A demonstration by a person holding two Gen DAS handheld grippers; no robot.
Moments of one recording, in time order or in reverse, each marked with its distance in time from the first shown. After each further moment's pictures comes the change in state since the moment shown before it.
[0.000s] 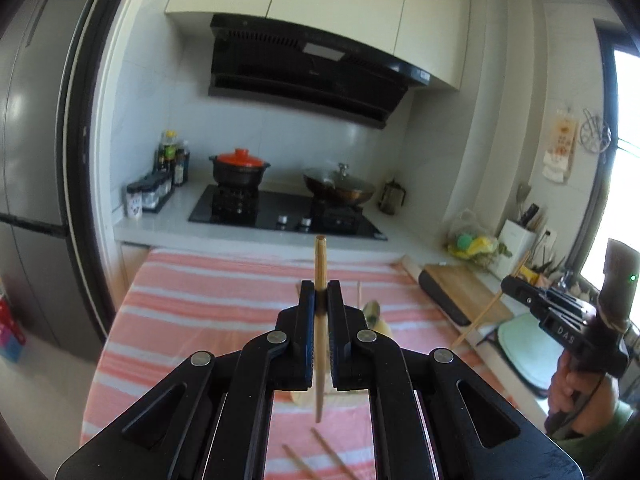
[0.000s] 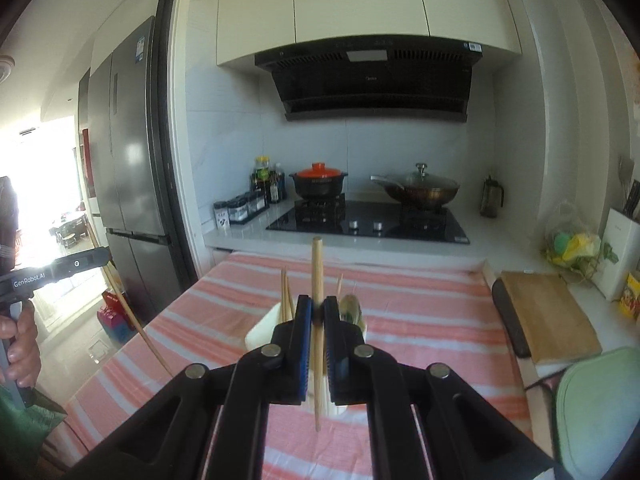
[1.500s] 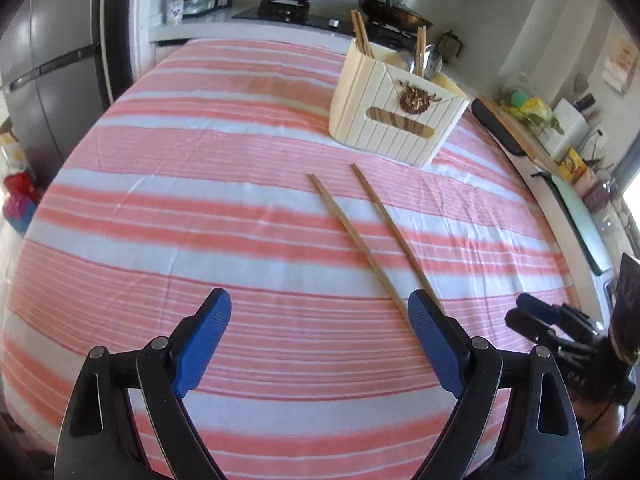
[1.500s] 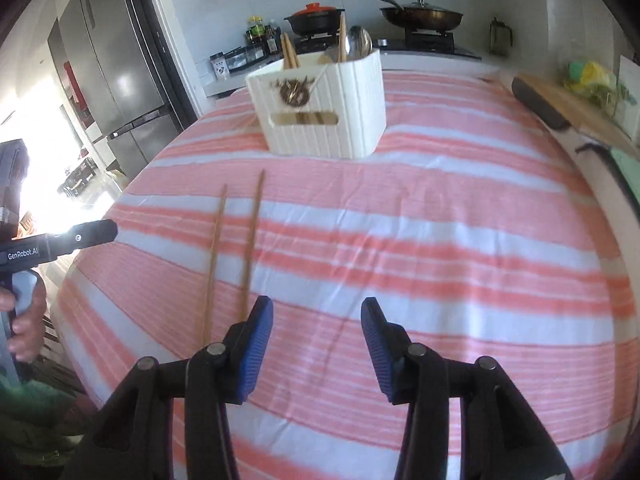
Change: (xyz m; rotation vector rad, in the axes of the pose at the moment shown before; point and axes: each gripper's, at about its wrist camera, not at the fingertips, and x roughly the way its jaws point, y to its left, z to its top) left arm -0.009 0.005 -0.264 -0.136 0.548 0.149; right arm -0.016 0.027 -0.269 0.152 0.528 0.110
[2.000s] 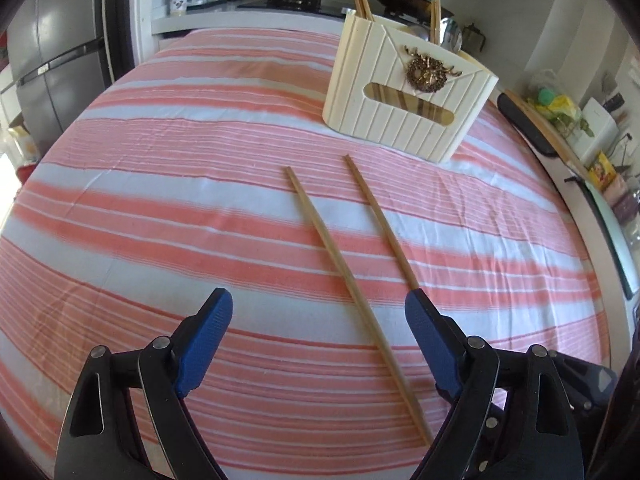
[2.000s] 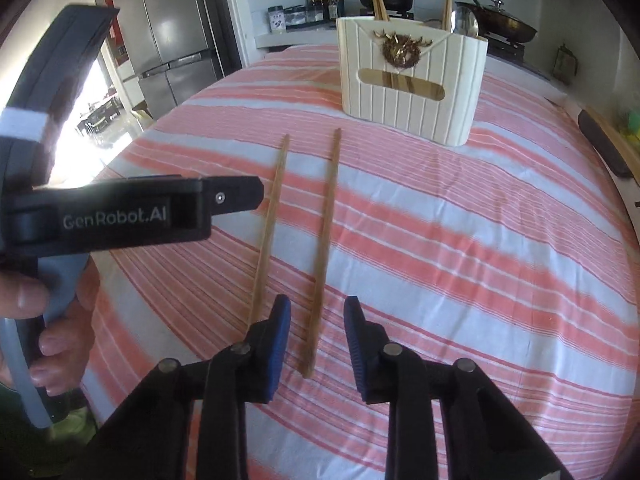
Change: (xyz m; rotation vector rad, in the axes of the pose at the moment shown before) left arm 0.066 -0.036 0.008 -0.029 -0.005 0.102; right arm 0.061 0.054 0.003 -0.229 0.098 -0.001
